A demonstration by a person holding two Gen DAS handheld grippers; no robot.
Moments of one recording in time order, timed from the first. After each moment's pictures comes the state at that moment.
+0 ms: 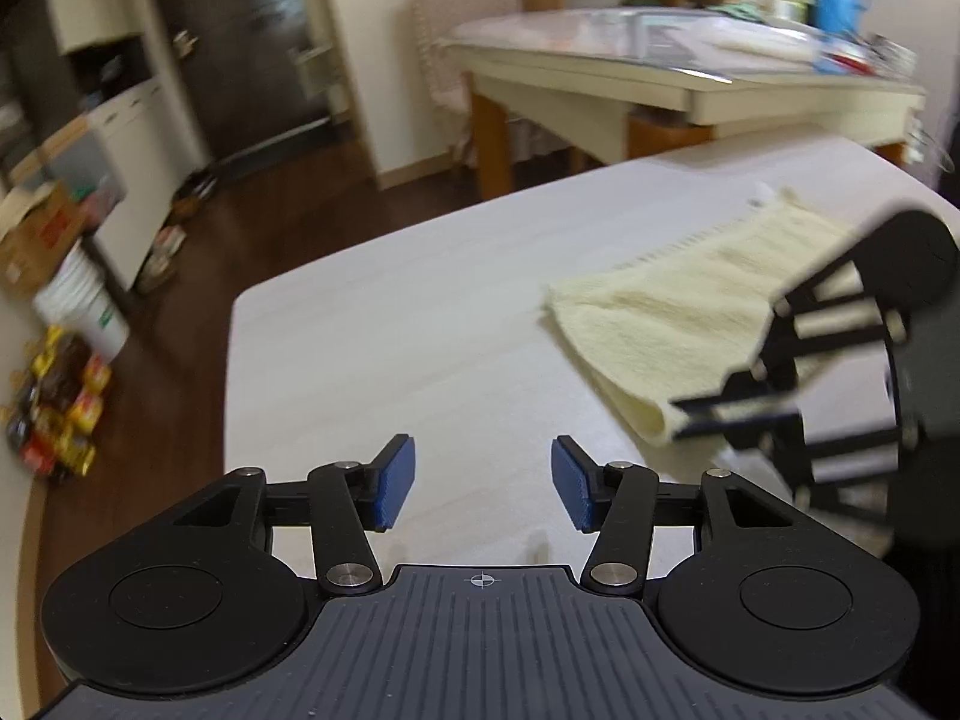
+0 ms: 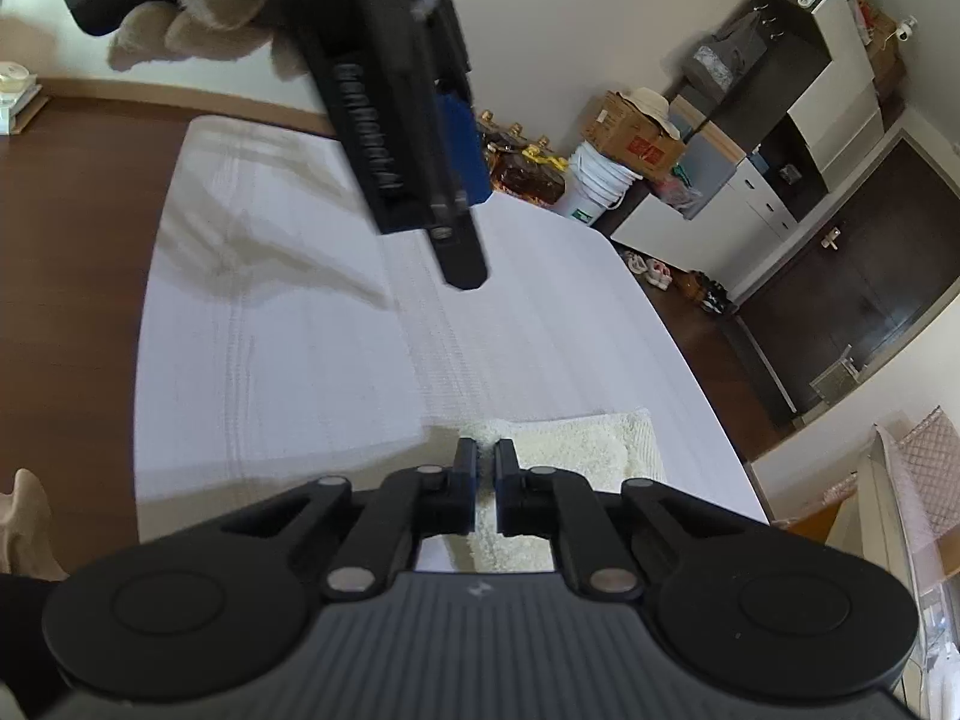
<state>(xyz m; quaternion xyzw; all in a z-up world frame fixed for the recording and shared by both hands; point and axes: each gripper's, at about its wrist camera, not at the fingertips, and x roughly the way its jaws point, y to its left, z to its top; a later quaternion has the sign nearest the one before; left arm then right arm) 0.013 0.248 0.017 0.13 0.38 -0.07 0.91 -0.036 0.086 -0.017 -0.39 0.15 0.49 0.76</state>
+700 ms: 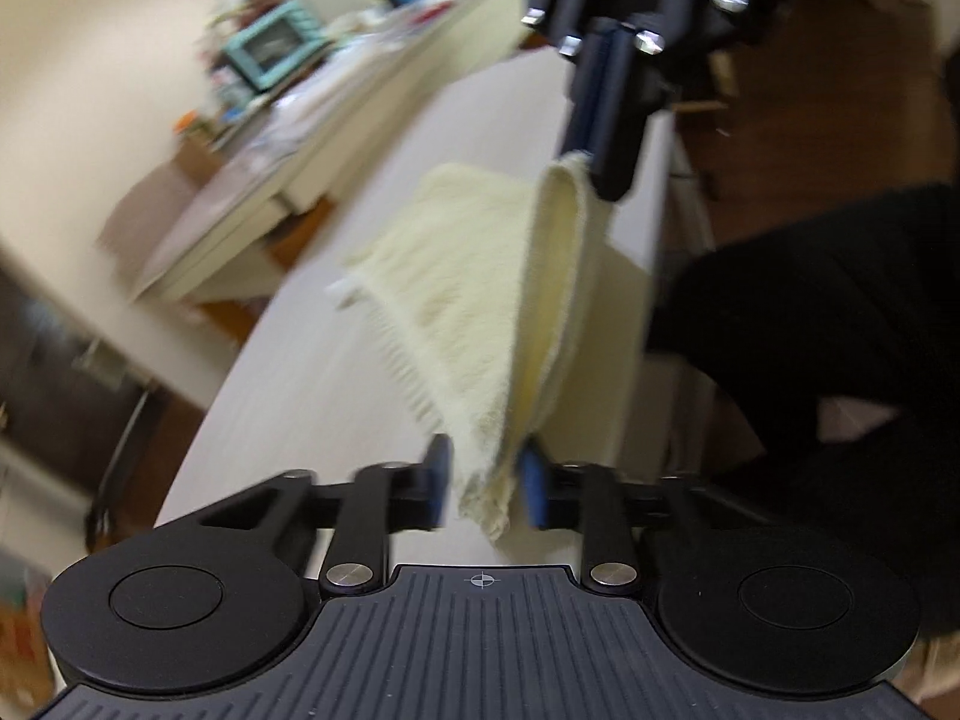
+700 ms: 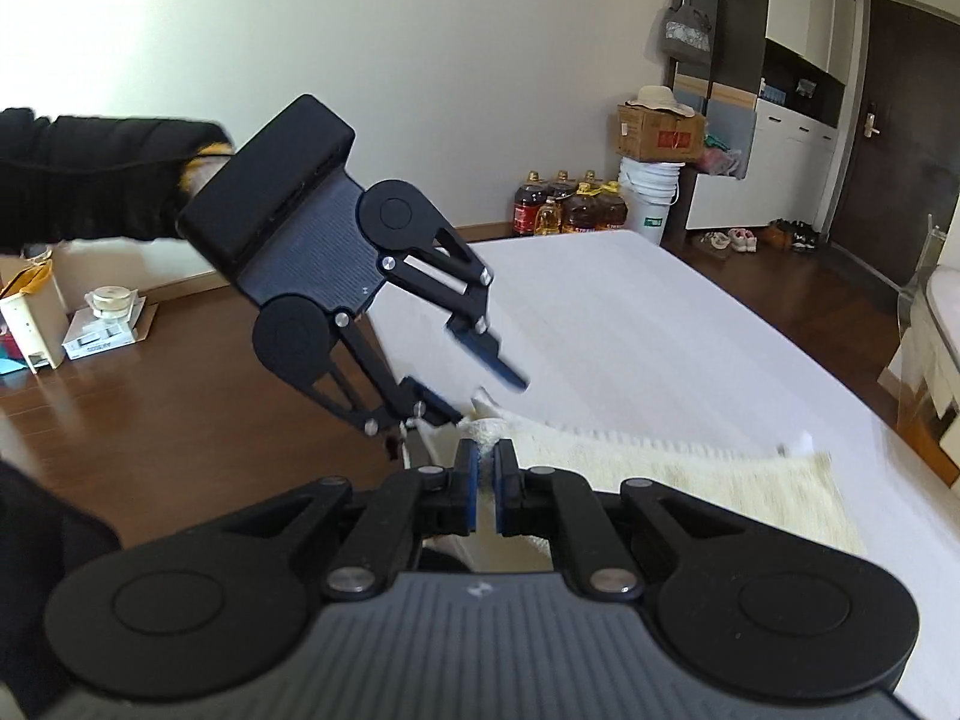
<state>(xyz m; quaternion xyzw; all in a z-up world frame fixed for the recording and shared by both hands) -0.057 0.099 -0.020 0.42 0.27 -0.31 0.81 -0.052 -0.088 0.057 -0.21 0.24 0.58 0.74</state>
